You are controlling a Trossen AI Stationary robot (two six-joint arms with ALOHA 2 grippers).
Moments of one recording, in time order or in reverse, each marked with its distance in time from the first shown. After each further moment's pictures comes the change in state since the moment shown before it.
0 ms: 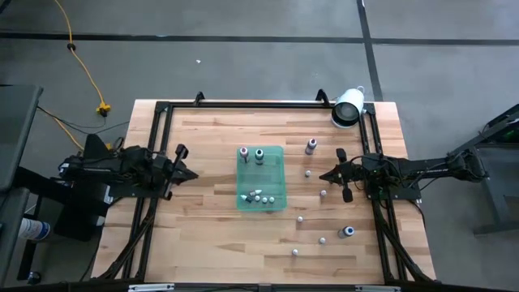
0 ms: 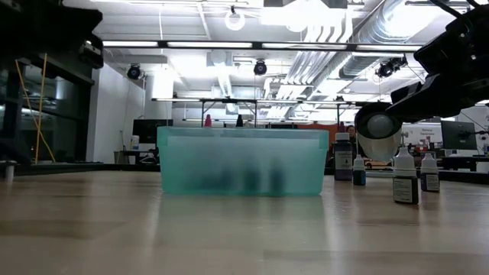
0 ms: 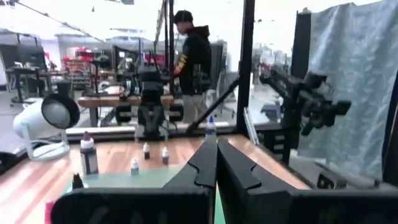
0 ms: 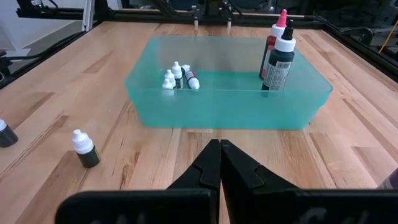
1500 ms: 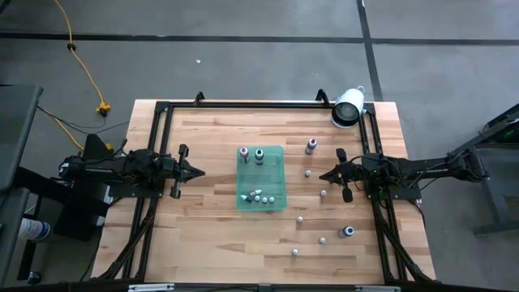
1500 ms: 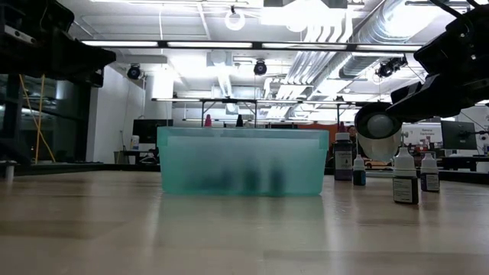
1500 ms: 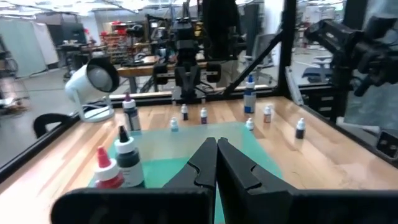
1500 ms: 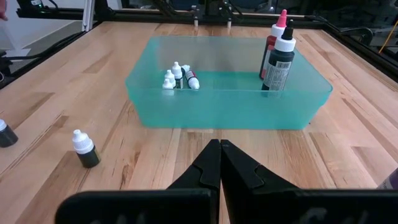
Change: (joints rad) left arm 0.000 0.000 -0.055 -0.109 -0.158 0.093; right arm 0.000 0.000 0.000 0.000 0.000 0.000
